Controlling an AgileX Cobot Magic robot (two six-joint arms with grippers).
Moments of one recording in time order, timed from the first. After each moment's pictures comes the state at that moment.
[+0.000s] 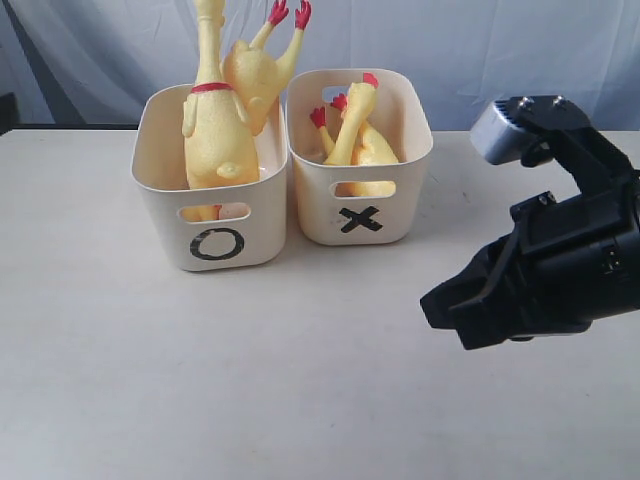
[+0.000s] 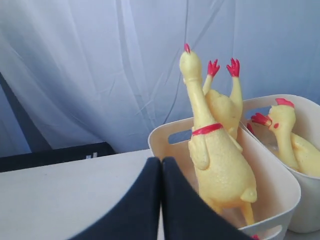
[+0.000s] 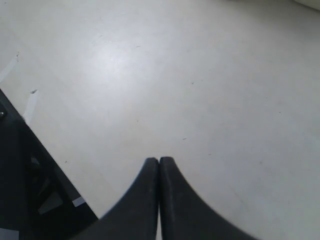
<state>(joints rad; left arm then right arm) -0.25 0.87 -0.65 1.01 0.07 -0.99 0.48 1.09 -0.78 0.66 0.84 -0.52</state>
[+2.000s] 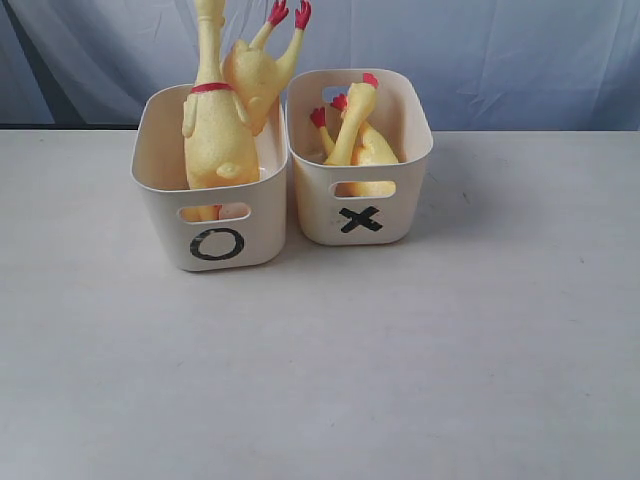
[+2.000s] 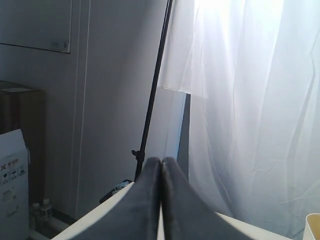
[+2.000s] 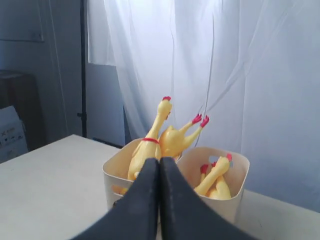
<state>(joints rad) 0.06 0.01 -0.44 0.81 0.49 -0.83 0.09 0.14 -0.78 0.71 0.80 -0.52</state>
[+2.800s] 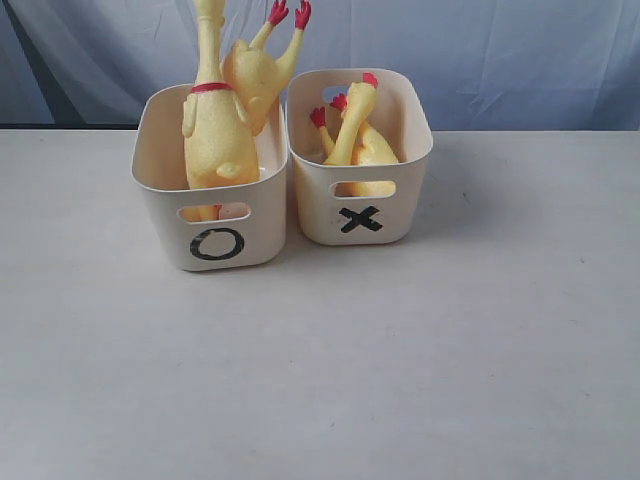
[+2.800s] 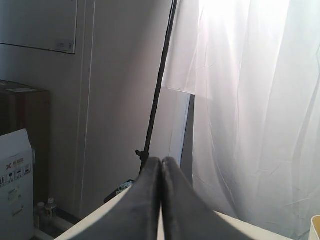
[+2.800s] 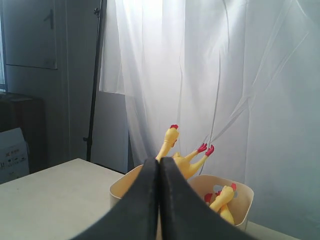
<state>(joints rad) 0.08 0.01 -0.44 0.80 0.49 -0.83 0.09 0.00 -0.78 0.73 0.80 -0.52</state>
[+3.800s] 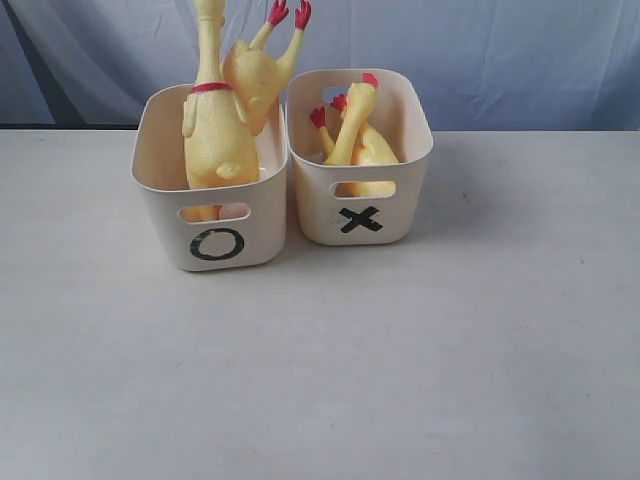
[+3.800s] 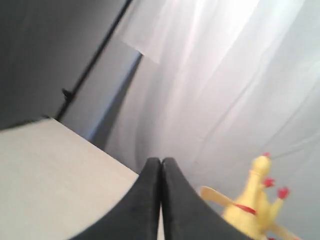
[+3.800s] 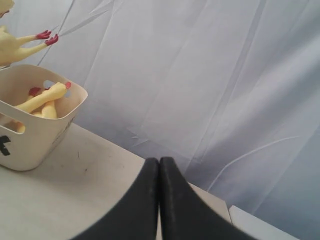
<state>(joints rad) 0.08 0.01 -0.44 0.31 0.49 -0.83 0.09 0.01 -0.48 0.02 0.58 -0.52</state>
